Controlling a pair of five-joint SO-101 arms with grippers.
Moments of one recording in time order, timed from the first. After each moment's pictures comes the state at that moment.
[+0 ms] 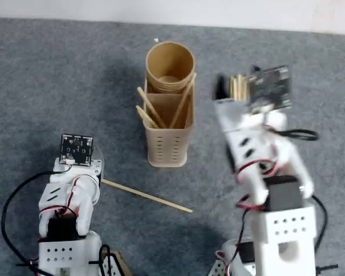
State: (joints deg) left arm -10.0 -93.8 90.9 44.2 -5.1; right arm -11.6 -51.6 30.4 45.2 9.9
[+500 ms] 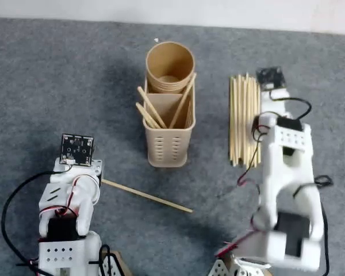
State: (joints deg) left arm -9.7 -93.8 90.9 44.2 -5.1; right arm 5.5 -0.7 28.5 43.4 23.9
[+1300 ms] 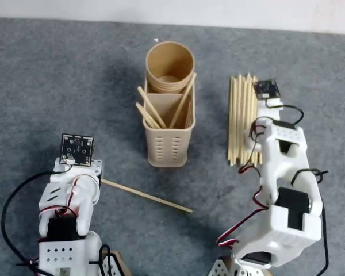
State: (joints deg) left arm -9.7 -93.8 90.9 44.2 -5.1; right arm 5.9 6.3 27.6 39.3 21.1
